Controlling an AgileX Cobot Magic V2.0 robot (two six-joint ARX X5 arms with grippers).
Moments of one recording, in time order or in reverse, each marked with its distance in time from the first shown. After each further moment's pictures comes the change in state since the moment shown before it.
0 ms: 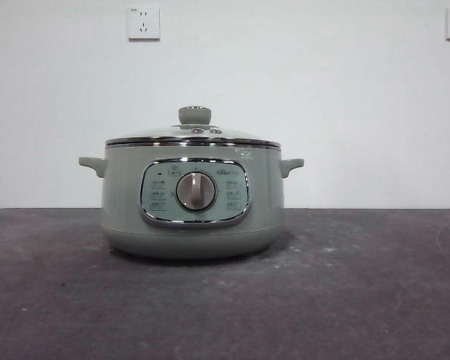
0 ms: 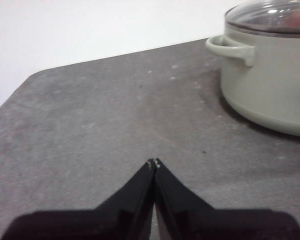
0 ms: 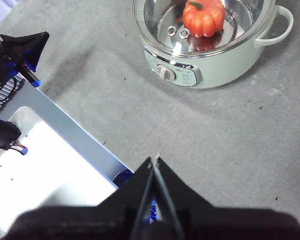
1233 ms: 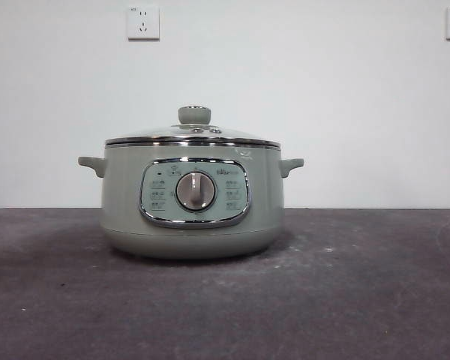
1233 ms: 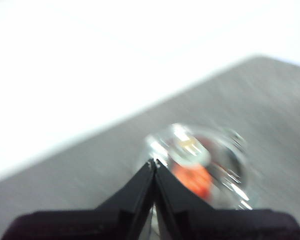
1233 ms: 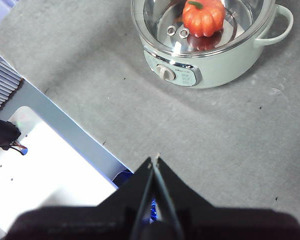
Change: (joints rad) left arm -0.147 0.784 1.296 -0.518 0.256 0.087; right arm 0.000 0.002 0.000 0.000 -0.001 0.000
